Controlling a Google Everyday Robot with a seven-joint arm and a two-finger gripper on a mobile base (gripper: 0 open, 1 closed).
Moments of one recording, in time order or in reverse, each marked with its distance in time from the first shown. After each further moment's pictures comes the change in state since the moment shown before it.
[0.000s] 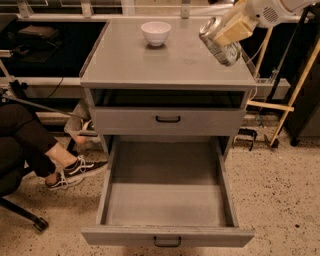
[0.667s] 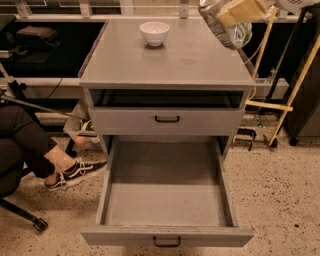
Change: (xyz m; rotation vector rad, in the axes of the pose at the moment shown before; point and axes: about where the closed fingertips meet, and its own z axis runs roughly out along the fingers) arm -0.066 0.045 -0.095 0.196 -0.068 -0.026
